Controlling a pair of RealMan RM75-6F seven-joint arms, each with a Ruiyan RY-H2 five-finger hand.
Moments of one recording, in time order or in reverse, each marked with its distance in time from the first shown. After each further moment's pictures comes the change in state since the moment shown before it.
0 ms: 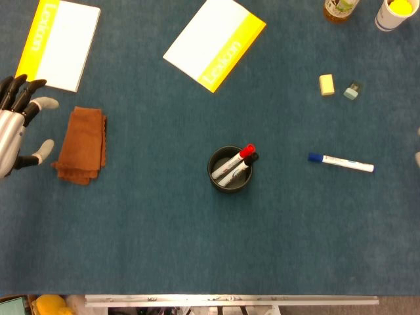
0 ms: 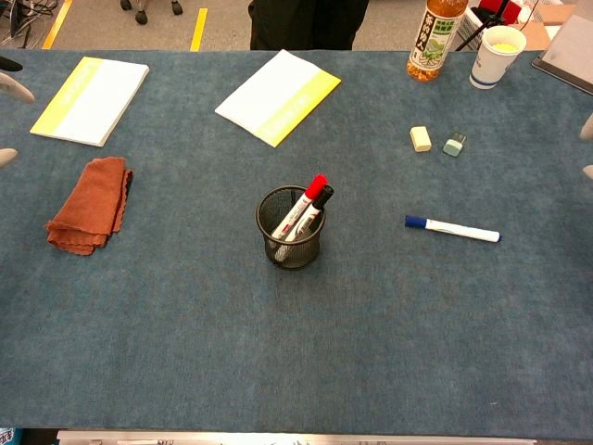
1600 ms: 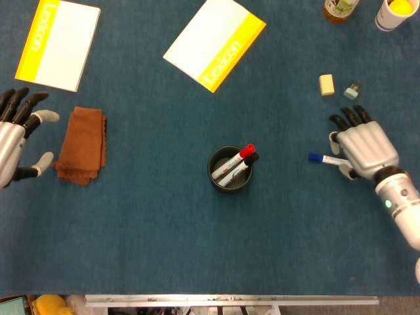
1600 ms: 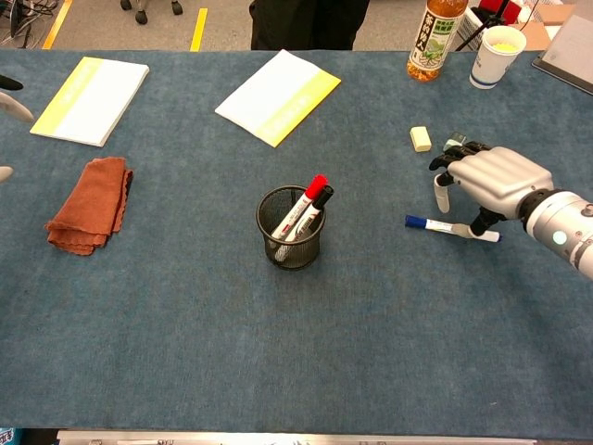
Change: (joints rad) left arm 0.049 0.028 -0.009 -0.029 0.050 -0.031 0.004; right arm 0.361 -0.291 -0.059 0.281 0.279 -0.364 -0.345
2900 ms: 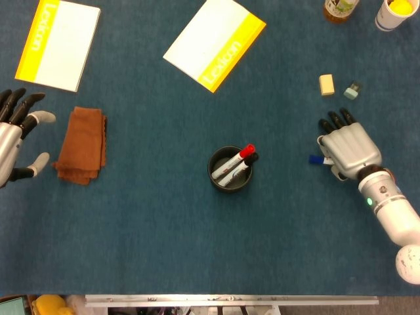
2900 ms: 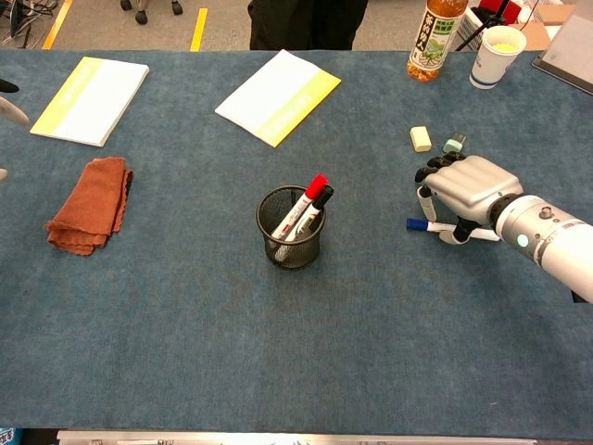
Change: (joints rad) left arm 0.007 0.001 -0.003 0.030 0.018 -0.013 -0.012; right arm 0.130 -0.070 -0.069 0.016 0.181 0.041 -0.147
